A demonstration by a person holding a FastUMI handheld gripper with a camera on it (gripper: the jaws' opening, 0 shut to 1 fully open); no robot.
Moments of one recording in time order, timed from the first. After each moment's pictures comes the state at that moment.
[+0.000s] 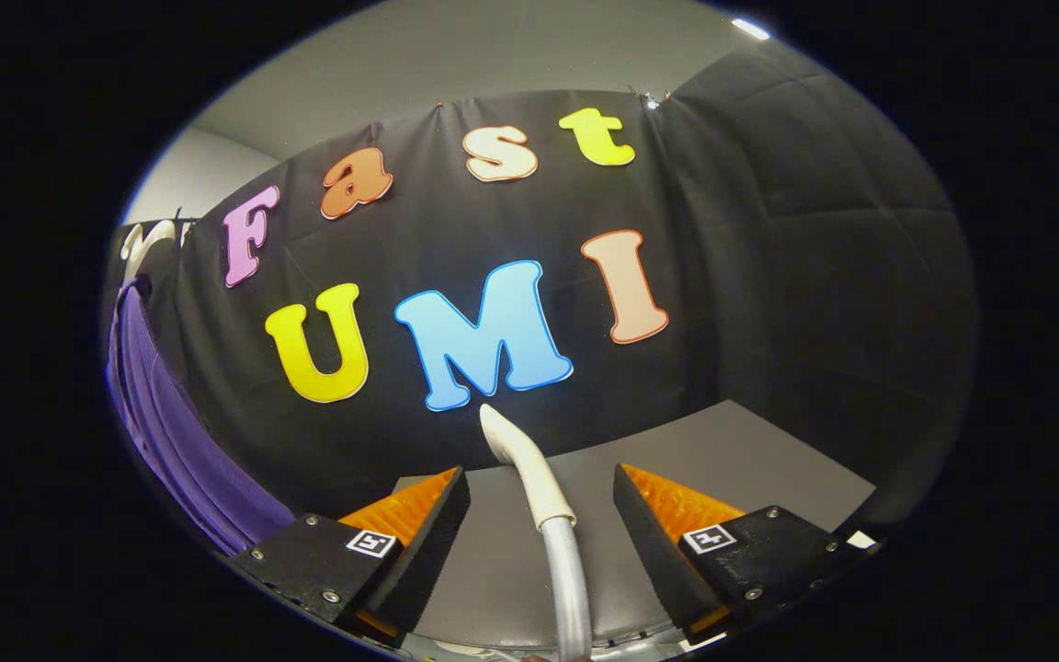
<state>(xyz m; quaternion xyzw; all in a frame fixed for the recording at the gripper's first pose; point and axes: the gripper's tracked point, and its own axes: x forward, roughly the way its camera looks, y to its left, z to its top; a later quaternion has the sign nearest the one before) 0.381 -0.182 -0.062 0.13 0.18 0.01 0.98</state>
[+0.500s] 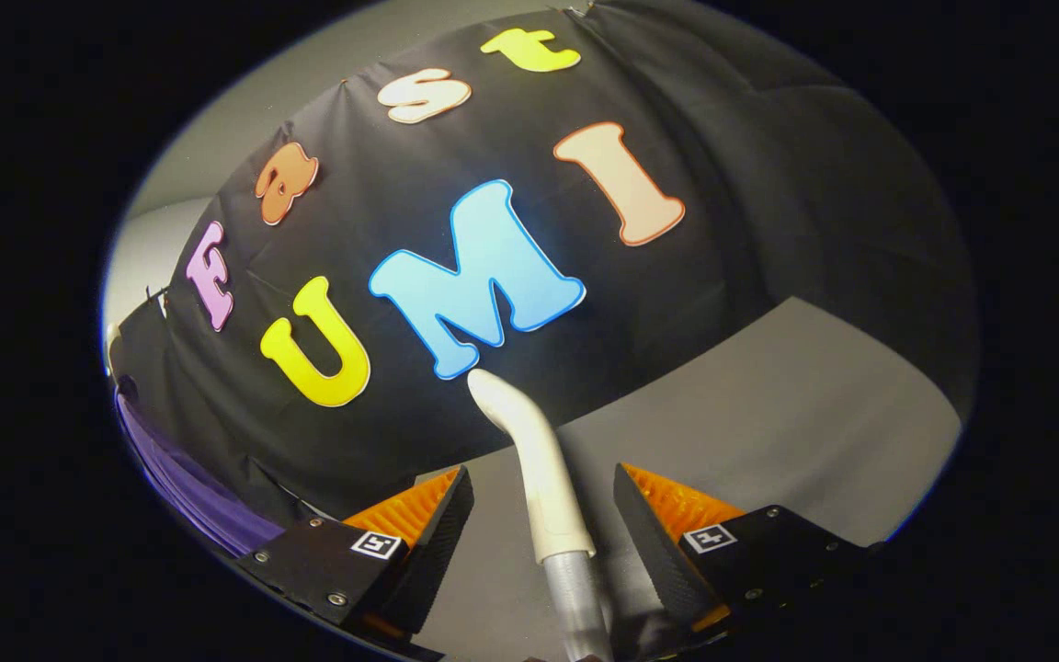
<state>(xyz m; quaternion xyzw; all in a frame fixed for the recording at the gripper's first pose) 0.429 -0.180 -0.129 0.27 0.30 0.06 0.91</state>
